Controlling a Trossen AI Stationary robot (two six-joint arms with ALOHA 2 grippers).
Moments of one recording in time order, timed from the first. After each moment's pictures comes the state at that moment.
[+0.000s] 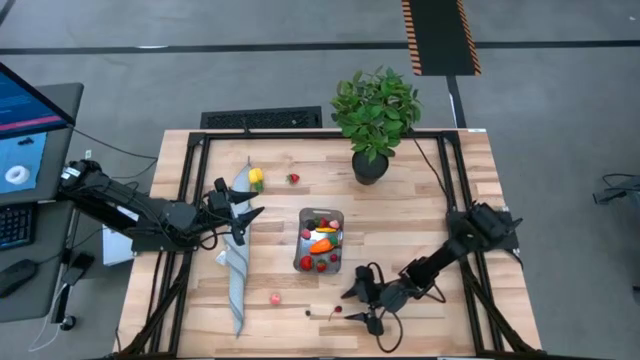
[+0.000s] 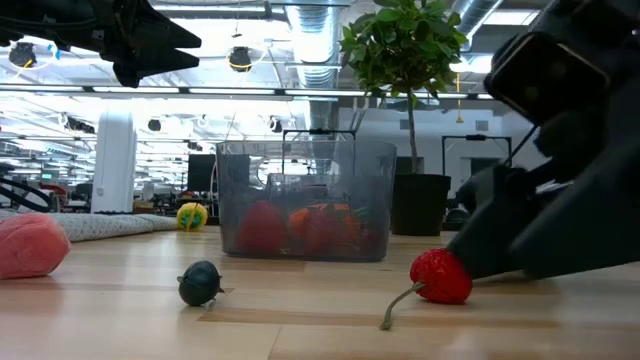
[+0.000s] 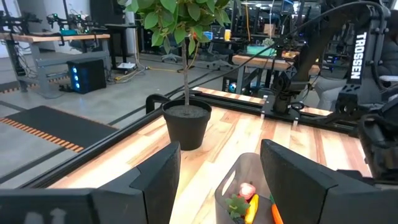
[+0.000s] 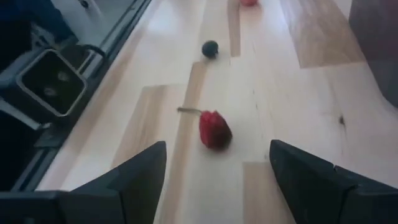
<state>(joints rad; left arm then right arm) -0.37 0.67 0.27 0.36 -0.77 -0.13 0.66 2.03 0.71 0.81 0.31 0.44</state>
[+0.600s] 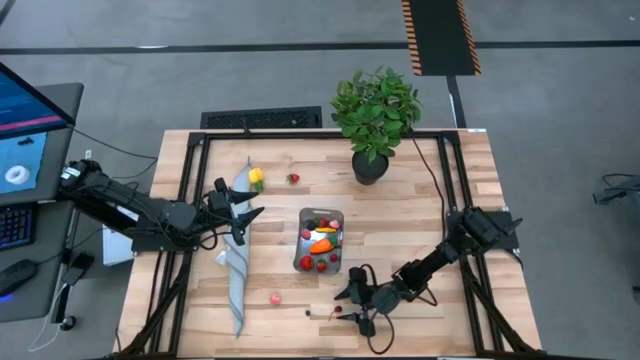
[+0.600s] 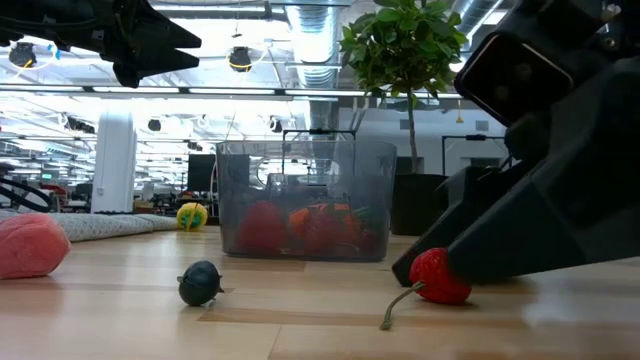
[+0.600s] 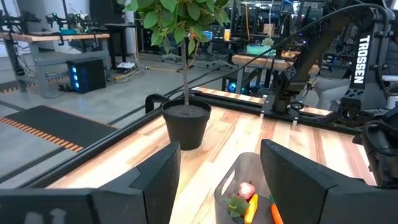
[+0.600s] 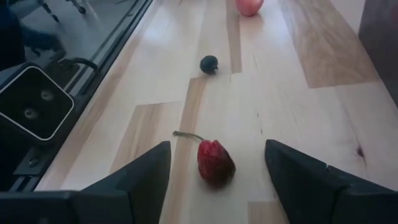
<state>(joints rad) -0.37 0.67 0.27 0.36 -0.77 -0.13 0.65 2.10 0.79 0.81 0.31 0.42</state>
